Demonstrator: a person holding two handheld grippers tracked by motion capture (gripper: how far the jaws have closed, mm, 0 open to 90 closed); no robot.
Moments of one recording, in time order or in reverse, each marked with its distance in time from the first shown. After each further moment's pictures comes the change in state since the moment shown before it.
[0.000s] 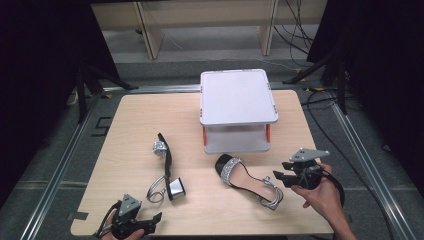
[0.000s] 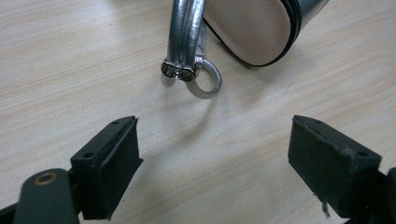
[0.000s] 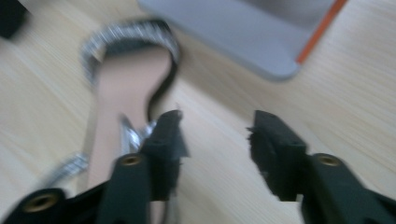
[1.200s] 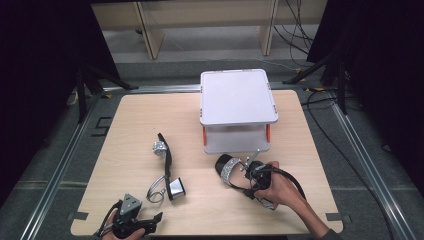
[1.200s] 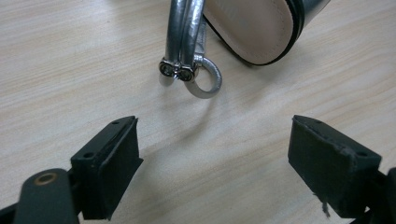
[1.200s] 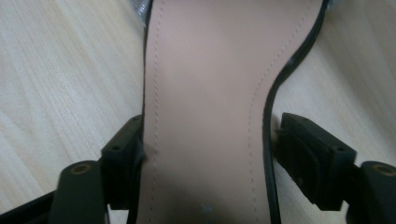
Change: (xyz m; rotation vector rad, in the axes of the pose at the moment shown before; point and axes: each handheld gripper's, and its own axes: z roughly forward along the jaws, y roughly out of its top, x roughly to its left) left arm 0.001 0.001 0.002 0.004 -0.002 0.003; right arm 0.053 0.027 0.106 0.455 0.126 -0.272
